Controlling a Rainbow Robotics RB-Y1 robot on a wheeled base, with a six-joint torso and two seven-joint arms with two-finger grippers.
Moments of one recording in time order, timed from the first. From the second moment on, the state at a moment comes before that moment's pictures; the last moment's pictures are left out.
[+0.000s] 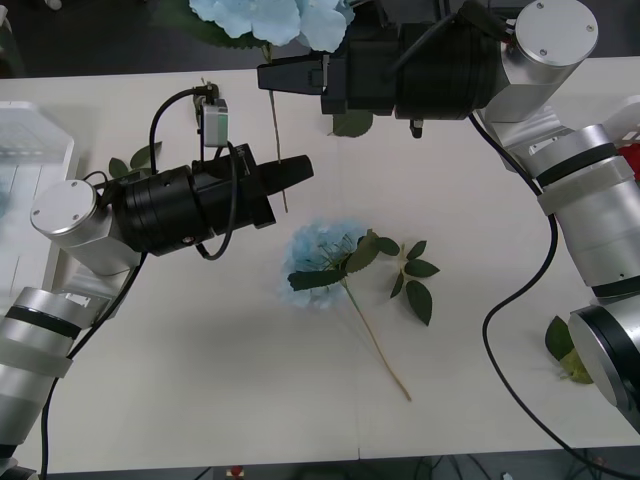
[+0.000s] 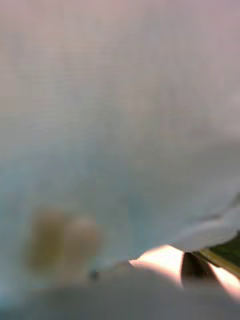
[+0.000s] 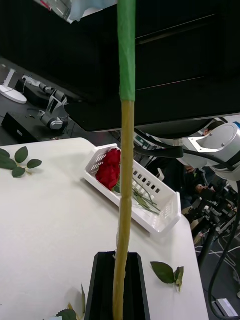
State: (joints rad) right arm -0.86 -0.35 0.18 -1.28 -1.86 1.17 2.26; left arm -0.37 0.39 -0.17 -1.49 2.05 0.97 -2.74
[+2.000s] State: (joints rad) right arm -0.38 -0.83 0.60 -2.11 -0.73 1.32 1.38; left arm -0.12 1.07 0.55 -1.19 0.97 1.40 -2.31
